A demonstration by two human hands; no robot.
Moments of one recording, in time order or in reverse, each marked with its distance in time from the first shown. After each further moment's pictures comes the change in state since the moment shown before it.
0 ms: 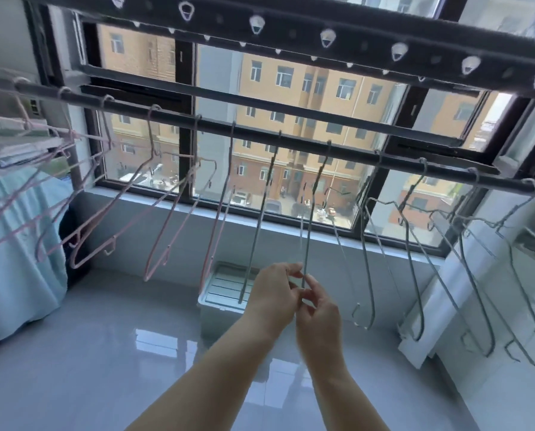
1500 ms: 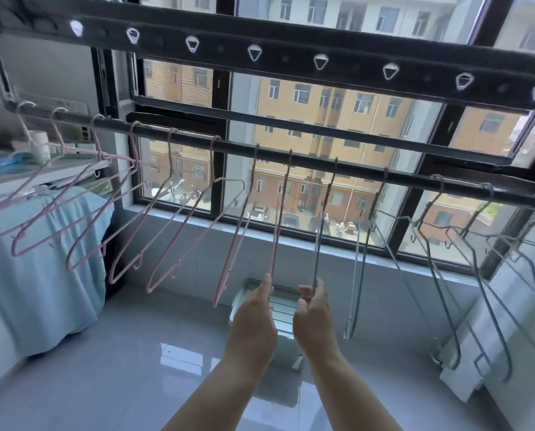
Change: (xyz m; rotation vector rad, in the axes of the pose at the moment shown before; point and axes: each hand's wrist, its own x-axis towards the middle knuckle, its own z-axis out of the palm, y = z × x) left_hand -0.014 -0.087 -0.088 0.137 0.203 -0.027; right_hand 0.010 -0.038 0.106 -0.057 -0.141 0.024
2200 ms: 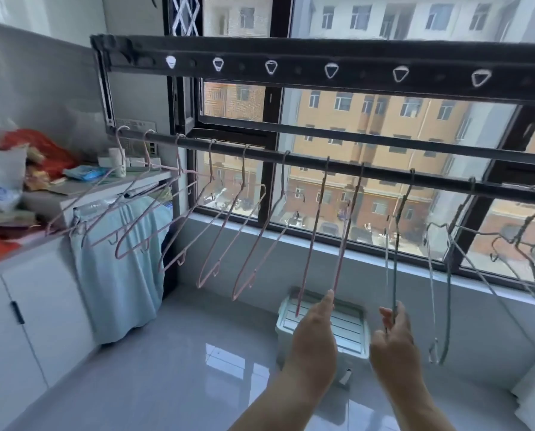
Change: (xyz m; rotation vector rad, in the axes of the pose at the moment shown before) left_hand -0.023 -0.011 -0.039 0.054 -0.088 0.065; right_hand -0.030 0.002 0.006 0.031 0.106 0.007
